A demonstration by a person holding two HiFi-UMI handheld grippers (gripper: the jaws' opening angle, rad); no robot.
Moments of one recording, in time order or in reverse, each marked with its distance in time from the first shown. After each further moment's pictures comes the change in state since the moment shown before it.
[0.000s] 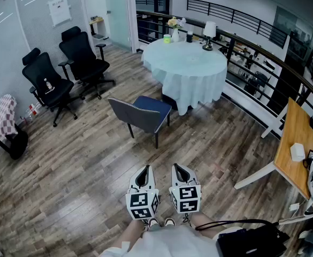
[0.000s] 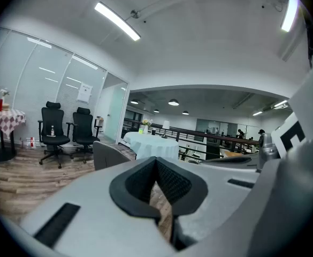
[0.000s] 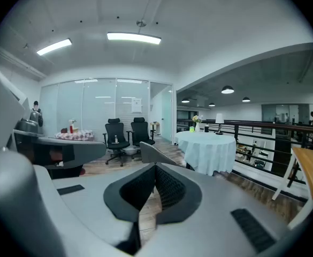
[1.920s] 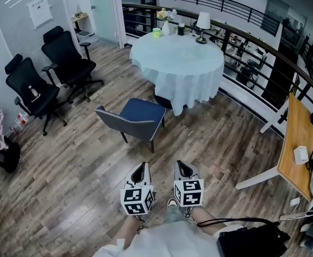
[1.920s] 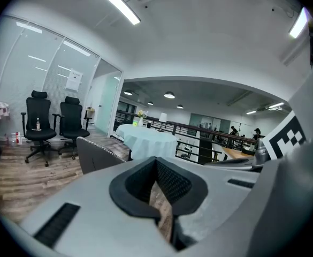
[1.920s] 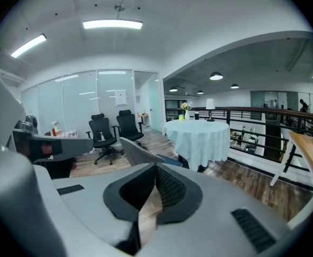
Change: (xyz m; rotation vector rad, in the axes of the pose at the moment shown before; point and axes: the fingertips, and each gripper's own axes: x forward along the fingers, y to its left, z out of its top) left arm 0.145 0.047 0.007 -0.008 0.092 -0.096; right arm 0.128 -0.079 -0.002 0.118 0.113 -0.094
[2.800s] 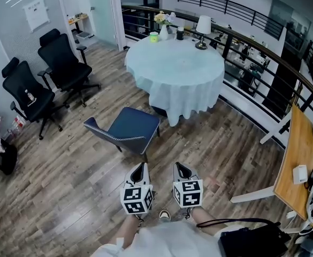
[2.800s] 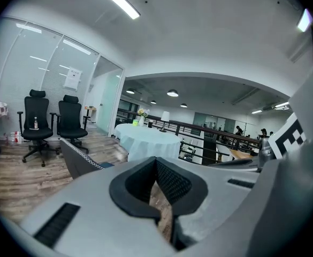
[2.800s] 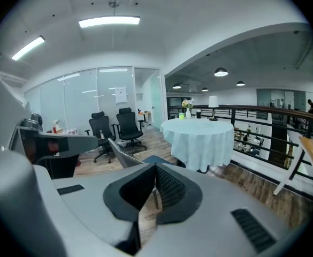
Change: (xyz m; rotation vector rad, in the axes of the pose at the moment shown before) left arm 0.122 -0.029 0.024 -0.018 0.011 0.041; right arm 0.071 -0.094 0.036 -0.021 0.032 0.050
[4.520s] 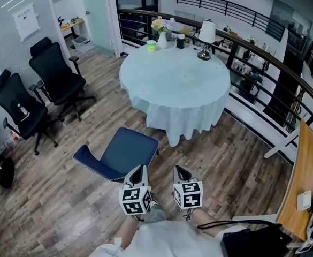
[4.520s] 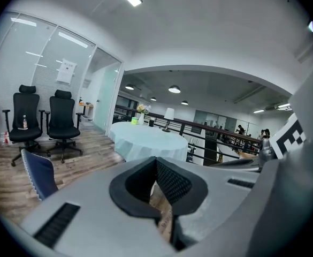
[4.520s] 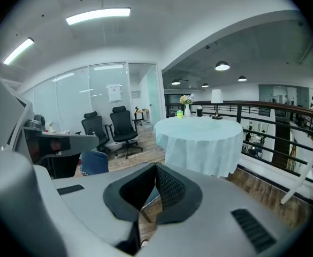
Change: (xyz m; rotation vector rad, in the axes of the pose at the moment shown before) left arm 0.196 0.044 0.056 -0.008 0.033 -0.015; right arm 0.167 -0.088 0.076 0.020 0.030 0.010
